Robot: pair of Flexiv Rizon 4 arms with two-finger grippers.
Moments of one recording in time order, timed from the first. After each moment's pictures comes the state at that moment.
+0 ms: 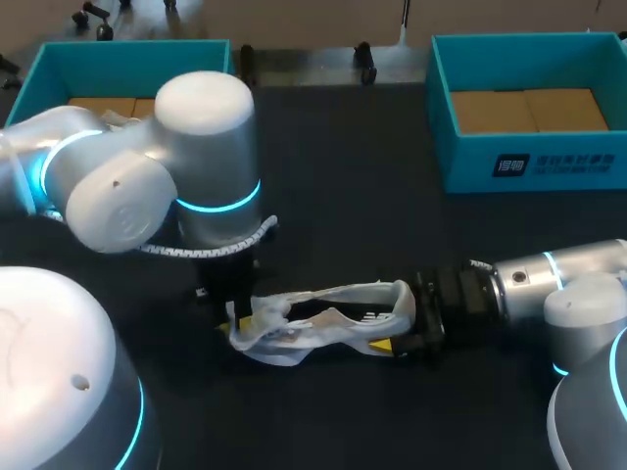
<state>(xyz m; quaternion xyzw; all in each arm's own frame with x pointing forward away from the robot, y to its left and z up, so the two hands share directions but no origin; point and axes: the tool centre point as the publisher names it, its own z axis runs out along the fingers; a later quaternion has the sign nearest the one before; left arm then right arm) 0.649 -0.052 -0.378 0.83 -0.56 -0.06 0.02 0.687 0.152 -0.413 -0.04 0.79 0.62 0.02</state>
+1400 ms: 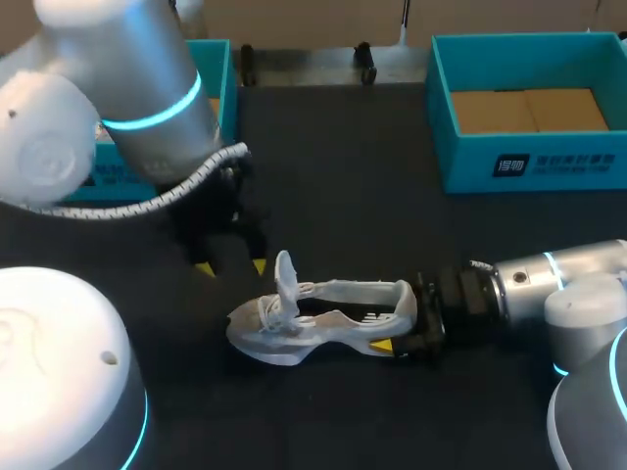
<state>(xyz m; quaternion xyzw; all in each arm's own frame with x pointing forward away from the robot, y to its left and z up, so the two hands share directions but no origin) 0.650 -0.076 -0.222 0.65 -0.75 0.06 0.09 0.688 0.151 -0.414 -0.04 0.79 0.62 0.02</state>
